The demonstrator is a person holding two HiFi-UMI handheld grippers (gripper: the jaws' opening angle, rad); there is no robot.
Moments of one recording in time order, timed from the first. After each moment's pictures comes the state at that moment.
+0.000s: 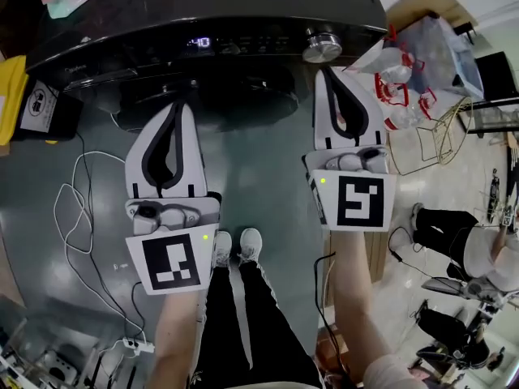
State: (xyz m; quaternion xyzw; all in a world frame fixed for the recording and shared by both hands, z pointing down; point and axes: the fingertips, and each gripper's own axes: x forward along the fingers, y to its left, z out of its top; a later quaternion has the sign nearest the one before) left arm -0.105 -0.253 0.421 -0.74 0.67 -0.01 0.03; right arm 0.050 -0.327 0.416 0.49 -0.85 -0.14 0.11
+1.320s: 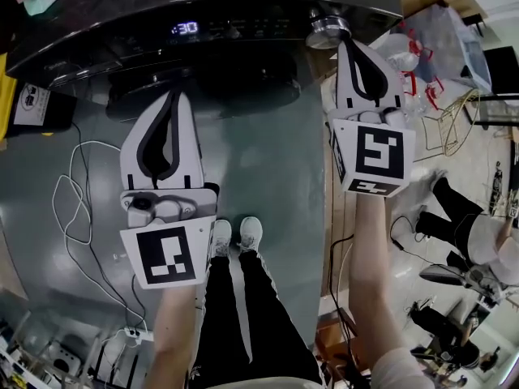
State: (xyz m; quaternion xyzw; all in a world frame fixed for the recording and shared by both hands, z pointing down) left arm -0.097 -0.269 0.448 -0.75 0.66 -0.02 0.01; right arm 0.089 -0.387 0.459 0.51 -0.83 -0.14 0.20
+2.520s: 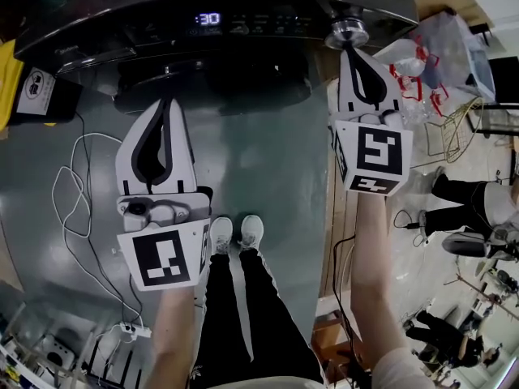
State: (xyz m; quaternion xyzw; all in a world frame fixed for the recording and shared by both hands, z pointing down) left arm -0.127 -0.251 0.450 -0.73 0.68 -0.02 0.03; right arm 0.078 -0.383 0.487 0.50 -0.83 -0.12 0.22
